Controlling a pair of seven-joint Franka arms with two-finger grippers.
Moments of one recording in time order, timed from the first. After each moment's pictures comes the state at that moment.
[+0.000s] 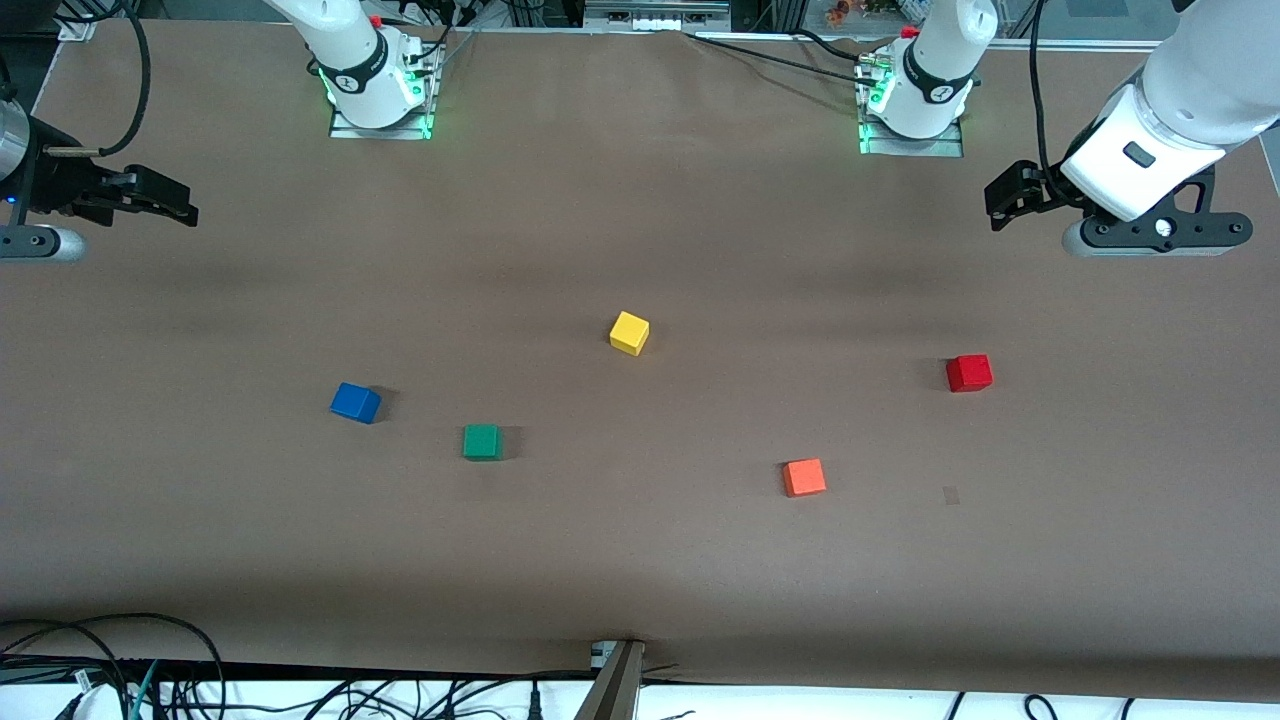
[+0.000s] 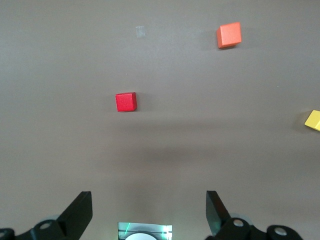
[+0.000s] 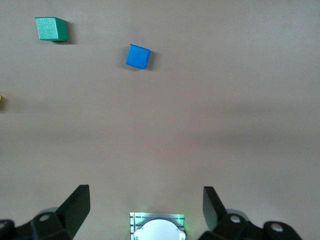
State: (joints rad) left arm -0.14 0.06 -0.08 -1.47 0.04 1.40 -0.21; right arm 0.11 0.03 -0.11 -1.58 0.01 1.43 0.00
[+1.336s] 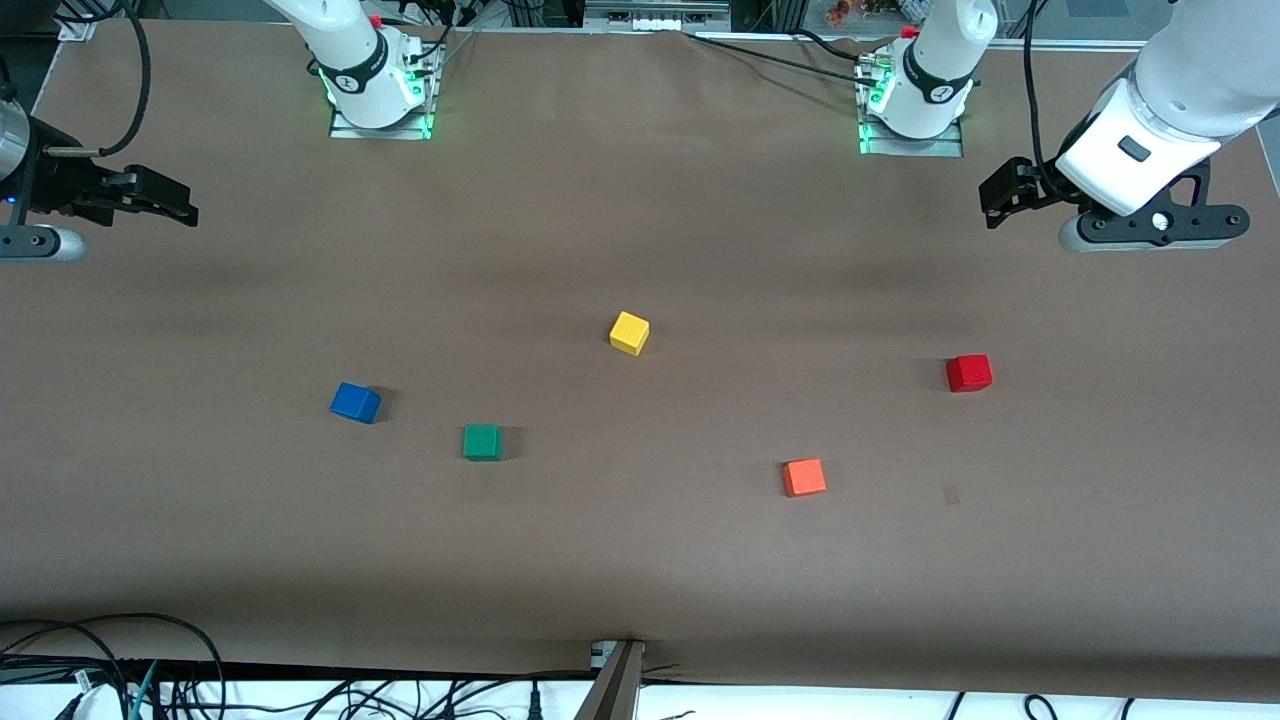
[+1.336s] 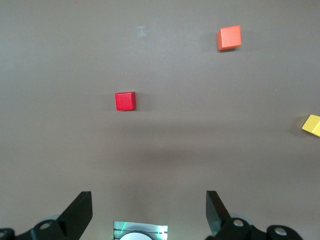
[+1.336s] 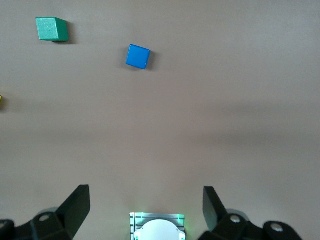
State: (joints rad) left arm -0.14 0.06 -0.08 -1.47 0.04 1.40 -0.26; right arm 0.11 0.03 -0.11 -1.58 0.01 1.43 0.00
